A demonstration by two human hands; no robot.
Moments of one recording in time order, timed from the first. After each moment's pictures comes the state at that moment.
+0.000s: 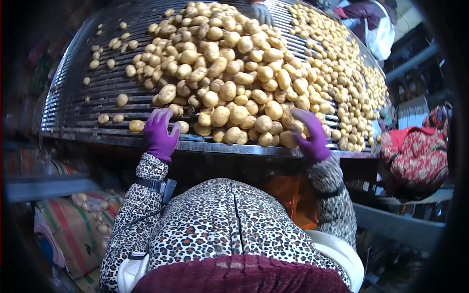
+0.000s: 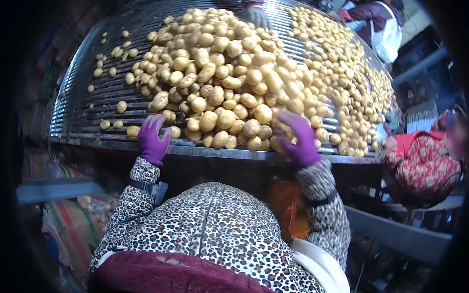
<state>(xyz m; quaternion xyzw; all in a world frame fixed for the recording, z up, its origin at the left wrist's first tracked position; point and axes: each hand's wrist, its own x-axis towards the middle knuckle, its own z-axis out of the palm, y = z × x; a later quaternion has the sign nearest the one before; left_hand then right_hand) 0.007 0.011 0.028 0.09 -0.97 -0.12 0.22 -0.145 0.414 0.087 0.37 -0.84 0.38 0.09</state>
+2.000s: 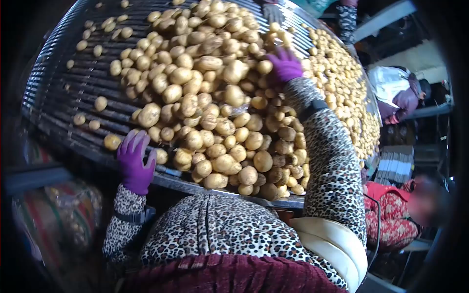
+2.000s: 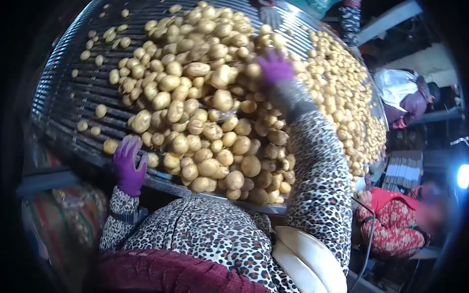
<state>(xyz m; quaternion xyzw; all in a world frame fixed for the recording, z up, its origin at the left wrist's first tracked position) -0.003 0.022 0.059 0.18 -0.96 -0.11 0.18 -0.429 0.225 0.092 0.46 -0.89 -0.02 0.02</state>
